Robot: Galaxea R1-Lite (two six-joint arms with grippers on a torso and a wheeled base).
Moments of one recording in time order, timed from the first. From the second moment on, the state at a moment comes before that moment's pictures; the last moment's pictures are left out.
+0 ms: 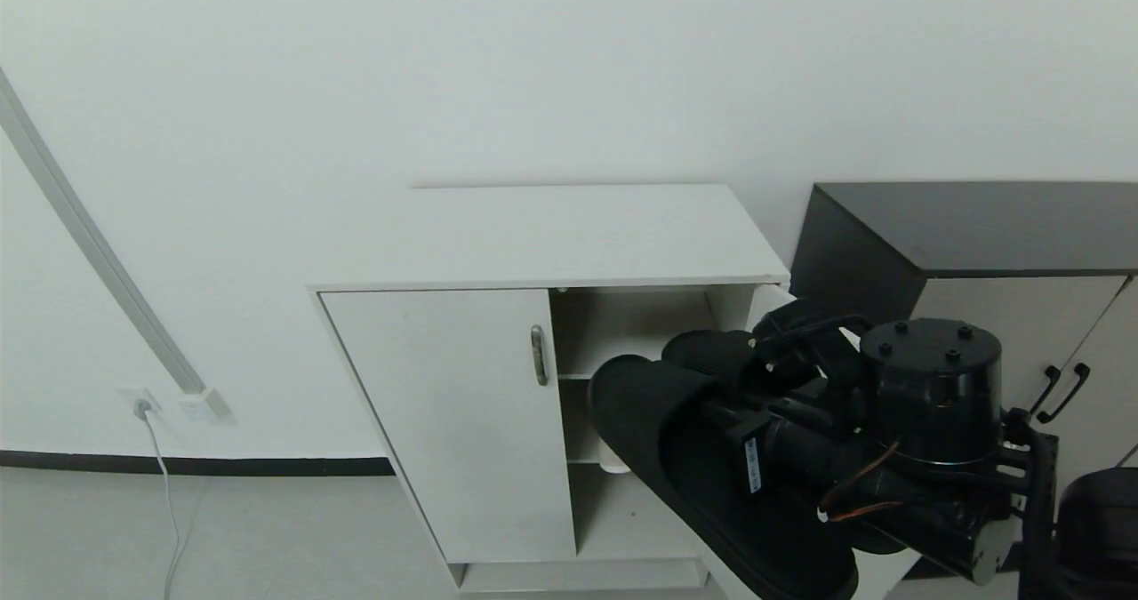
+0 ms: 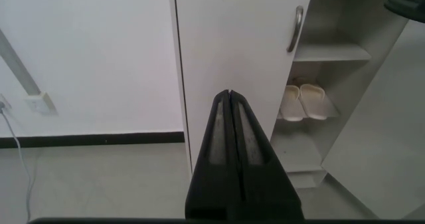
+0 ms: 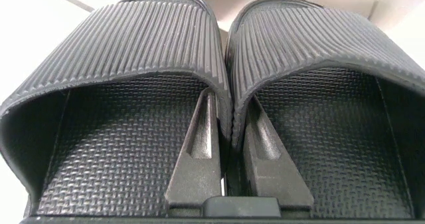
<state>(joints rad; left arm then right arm) 0.00 0.00 0.00 0.00 0.00 0.00 0.80 1.68 -0.67 -0.73 -0.23 0.06</state>
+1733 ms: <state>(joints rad) 0.00 0.00 0.00 0.00 0.00 0.00 0.81 1.70 -0.66 -0.73 -0.23 0.06</state>
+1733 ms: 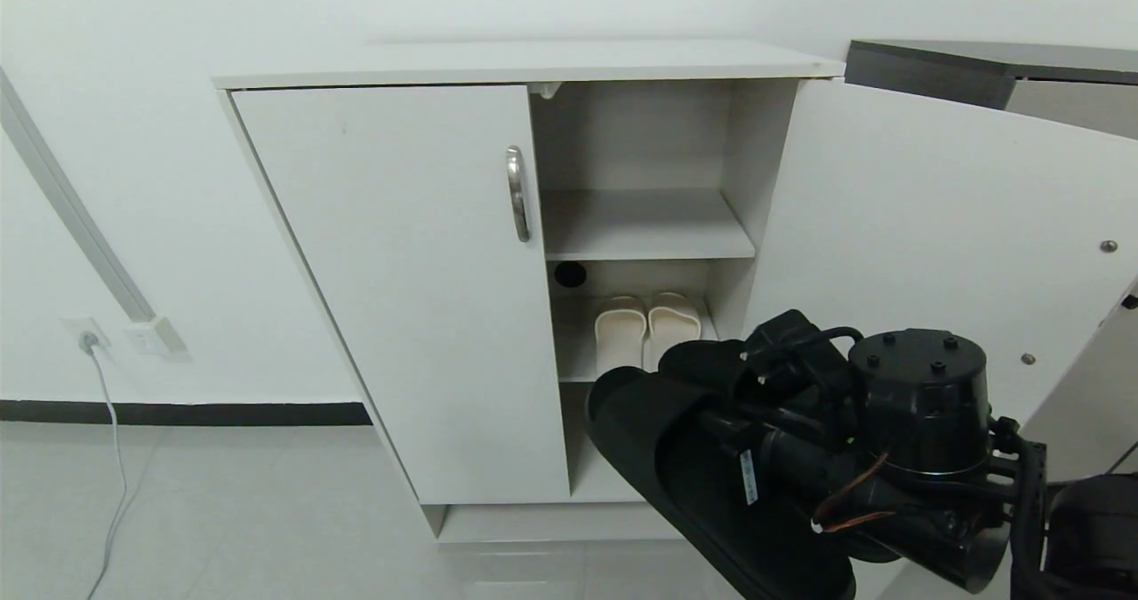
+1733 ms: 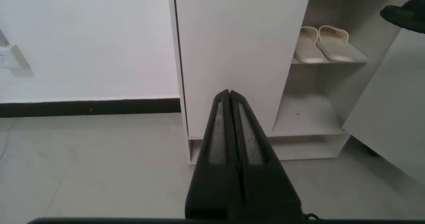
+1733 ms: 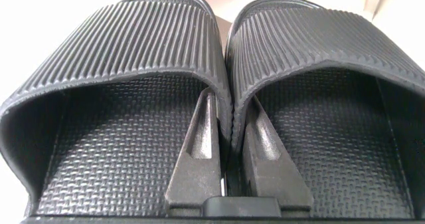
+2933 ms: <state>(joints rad) 0.00 0.00 0.00 0.00 0.00 0.00 0.91 2.02 -1.23 -0.55 -0.88 0.15</state>
